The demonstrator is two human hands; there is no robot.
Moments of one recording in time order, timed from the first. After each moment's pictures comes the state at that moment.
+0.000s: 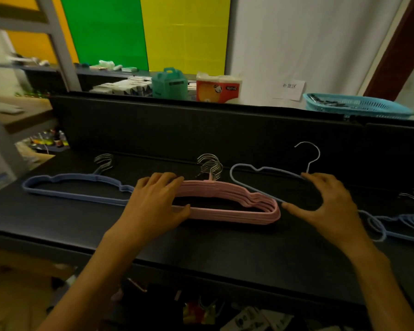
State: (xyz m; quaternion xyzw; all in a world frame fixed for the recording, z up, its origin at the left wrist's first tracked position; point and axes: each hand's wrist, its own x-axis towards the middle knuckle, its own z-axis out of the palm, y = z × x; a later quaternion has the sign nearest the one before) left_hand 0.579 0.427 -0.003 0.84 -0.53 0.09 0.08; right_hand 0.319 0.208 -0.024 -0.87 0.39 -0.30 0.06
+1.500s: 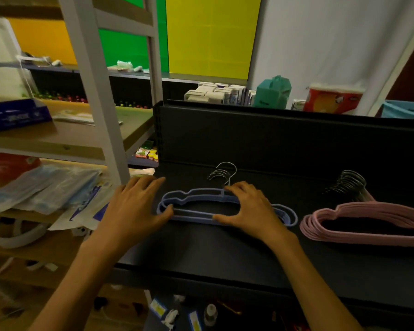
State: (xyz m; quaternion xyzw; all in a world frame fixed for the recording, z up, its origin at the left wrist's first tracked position) left_hand 0.914 0.637 -0.008 0.85 -0.51 0.05 0.13; right_hand 0.740 0.446 -0.045 -0.93 0.30 -0.13 0.15
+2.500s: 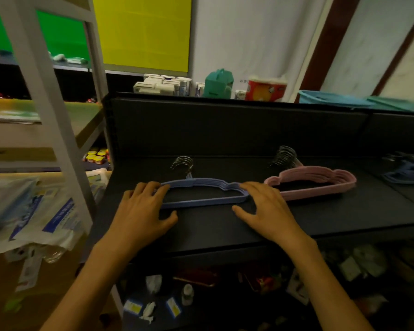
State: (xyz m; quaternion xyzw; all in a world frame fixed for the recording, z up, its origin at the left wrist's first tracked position) left_hand 0.881 0.616 -0.032 0.78 -0.61 0.02 0.11; right_hand 0.636 0.508 -0.025 -0.88 0.43 -0.19 0.04
